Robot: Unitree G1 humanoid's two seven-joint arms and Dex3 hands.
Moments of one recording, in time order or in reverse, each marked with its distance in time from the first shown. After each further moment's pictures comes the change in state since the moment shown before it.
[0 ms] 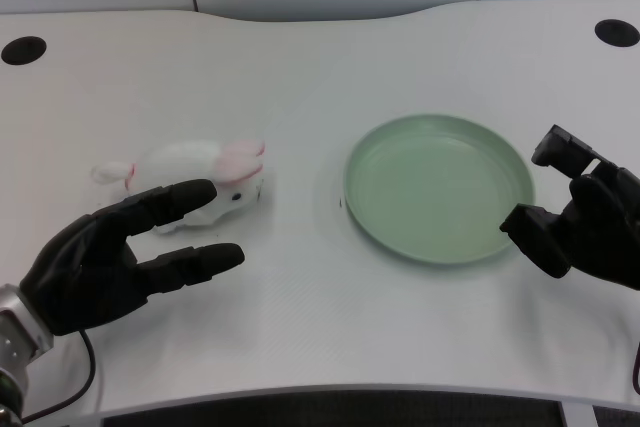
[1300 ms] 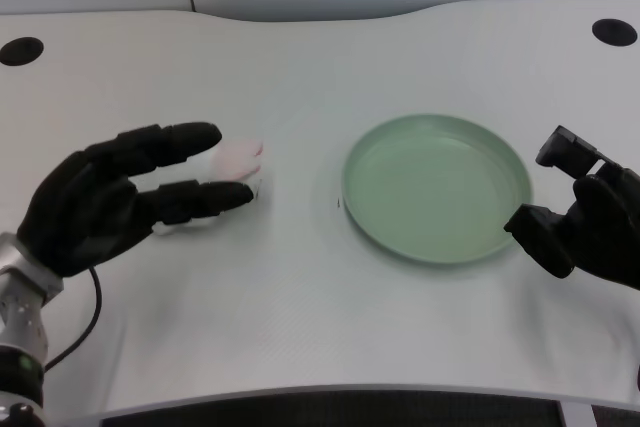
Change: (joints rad) left arm 0.026 -0.074 0.017 -0.308 -0.079 -0.183 0.027; right arm 0.005 -0.008 0.000 -0.003 0.000 0.000 -0.008
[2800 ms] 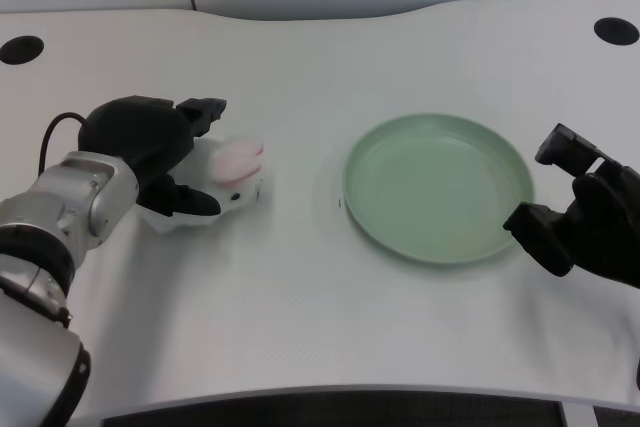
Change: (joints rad) left arm -0.380 0.083 -0.905 0.435 1.279 -0.205 1.537; right arm 0.005 0.004 0.001 -0.022 0.001 0.010 -0.006
